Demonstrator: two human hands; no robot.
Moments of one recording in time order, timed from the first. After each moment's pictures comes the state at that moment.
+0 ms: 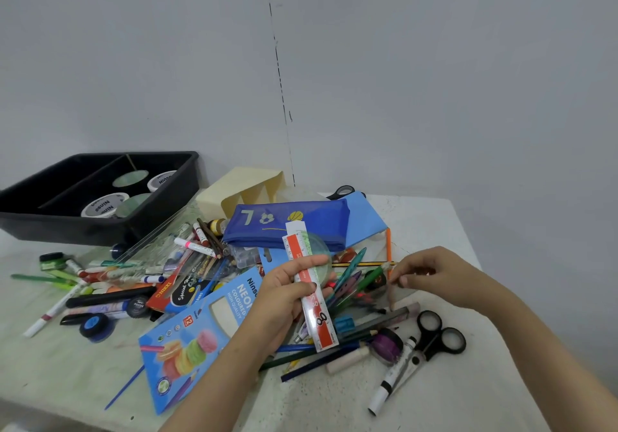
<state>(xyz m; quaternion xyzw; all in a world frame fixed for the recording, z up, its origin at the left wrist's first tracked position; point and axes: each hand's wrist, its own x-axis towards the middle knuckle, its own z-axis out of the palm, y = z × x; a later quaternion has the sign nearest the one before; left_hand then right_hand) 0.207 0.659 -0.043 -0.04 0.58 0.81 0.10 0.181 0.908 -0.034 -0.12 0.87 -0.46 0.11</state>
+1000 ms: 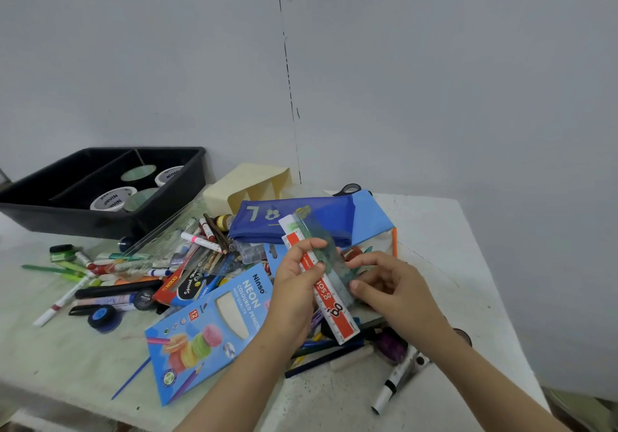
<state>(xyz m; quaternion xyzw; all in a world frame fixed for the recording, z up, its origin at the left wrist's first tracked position) 0.209 0.681 -0.038 -0.06 0.59 0.81 0.01 0.216 0.829 -0.049 -0.11 0.78 -0.62 -0.04</state>
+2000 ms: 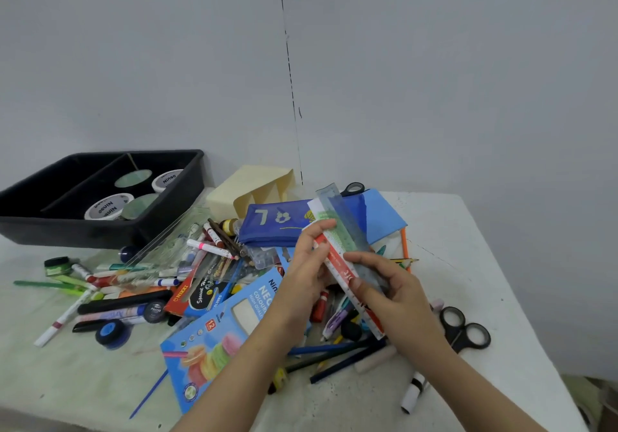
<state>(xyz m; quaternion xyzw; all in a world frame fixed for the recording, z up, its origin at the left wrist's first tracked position) 0.203 0.647 -0.022 0.11 0.62 0.77 0.07 0.228 0.785 -0.048 -0.10 0.70 -0.70 -0.09</state>
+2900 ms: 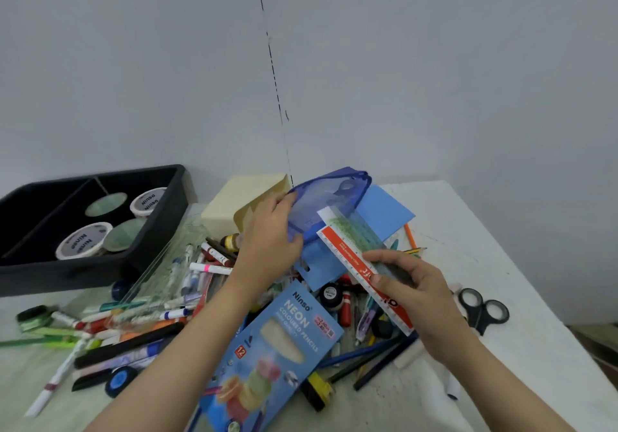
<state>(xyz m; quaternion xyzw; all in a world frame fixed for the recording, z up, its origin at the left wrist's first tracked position) 0.106 0.568 -0.010 0.25 0.91 0.27 -0.18 0.234 0.752 -0.031 0.04 0.66 -0.74 -0.10</state>
